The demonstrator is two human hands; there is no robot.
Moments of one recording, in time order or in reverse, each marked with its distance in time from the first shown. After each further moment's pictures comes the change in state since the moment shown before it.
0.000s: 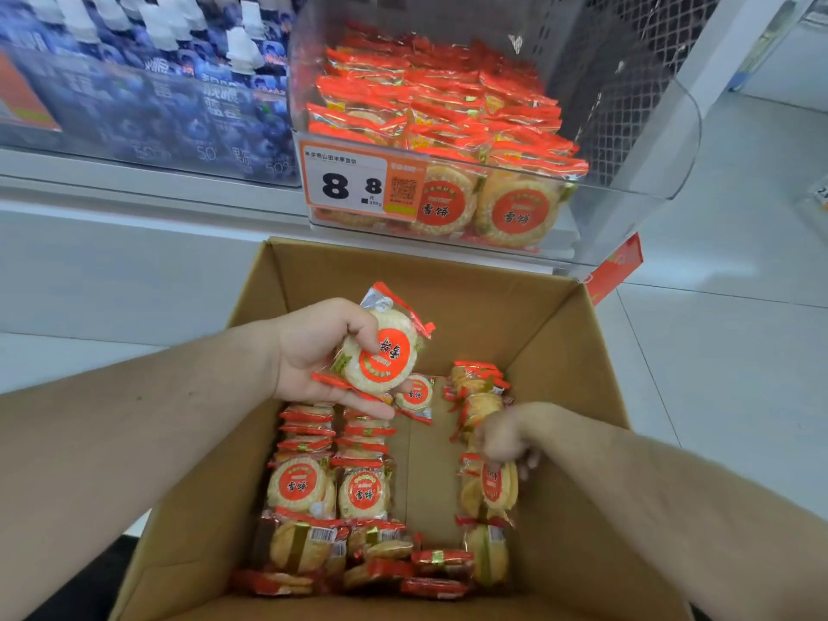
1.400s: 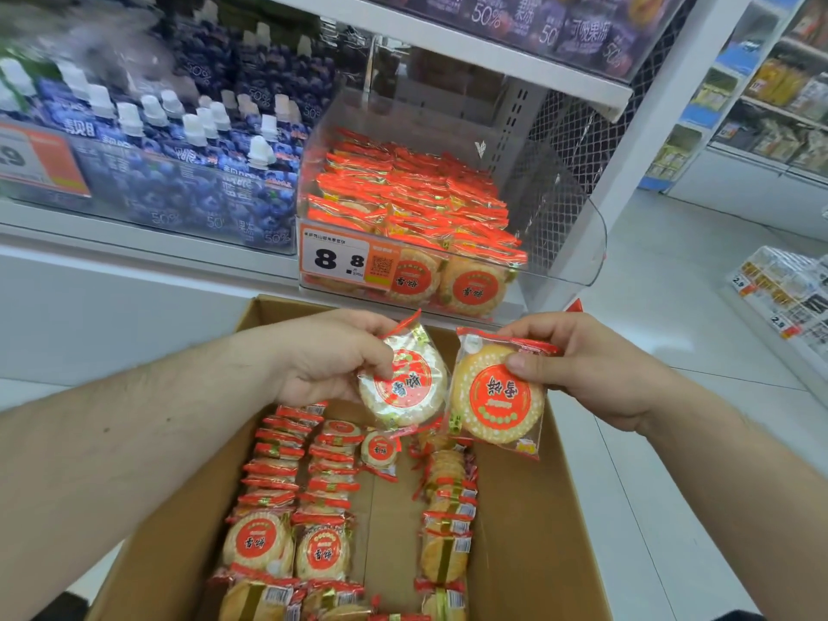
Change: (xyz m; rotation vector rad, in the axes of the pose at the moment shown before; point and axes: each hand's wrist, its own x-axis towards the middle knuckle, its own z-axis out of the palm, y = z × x) left_hand -0.028 0.029 0.041 0.282 0.118 0.366; right_hand -0.211 0.025 -0.045 0.978 0.701 -0.752
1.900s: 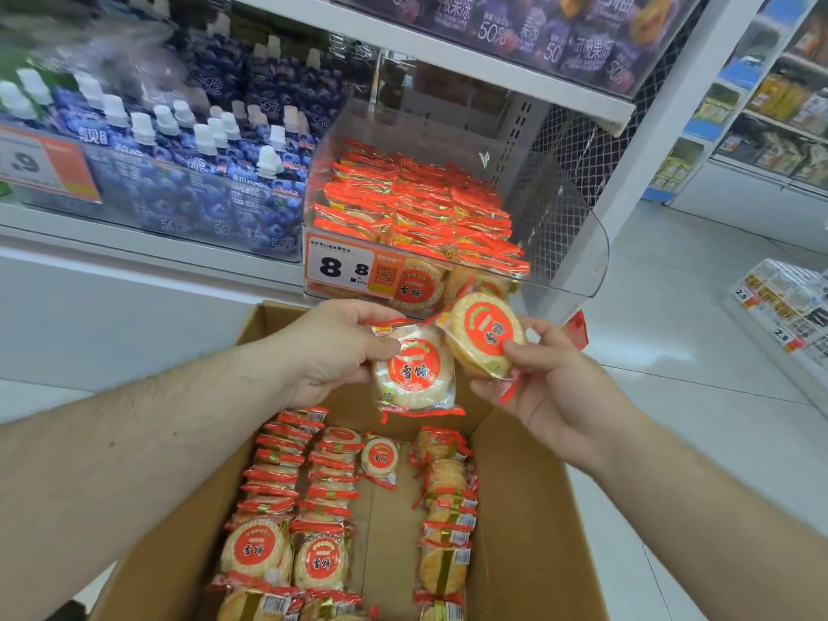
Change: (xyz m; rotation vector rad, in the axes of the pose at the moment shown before) left_hand 0.000 0.001 0.002 -0.125 0.201 0.138; right_hand 0.012 0.010 0.037 0.710 0.279 0.084
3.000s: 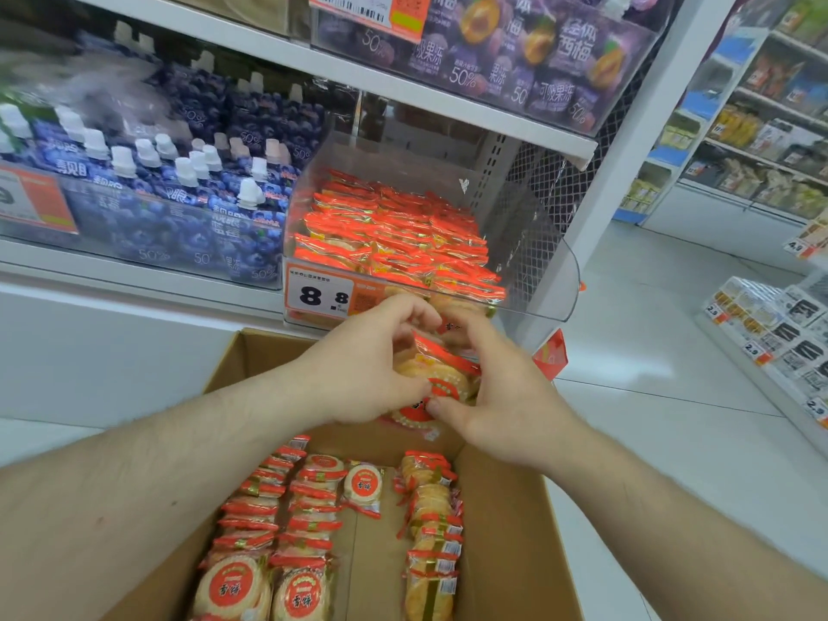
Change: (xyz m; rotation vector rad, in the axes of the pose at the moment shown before) left_hand -0.007 0.019 0.023 0.629 -0.086 0.554; right_hand -0.003 -0.008 0.021 -1.411 -0.036 -0.566
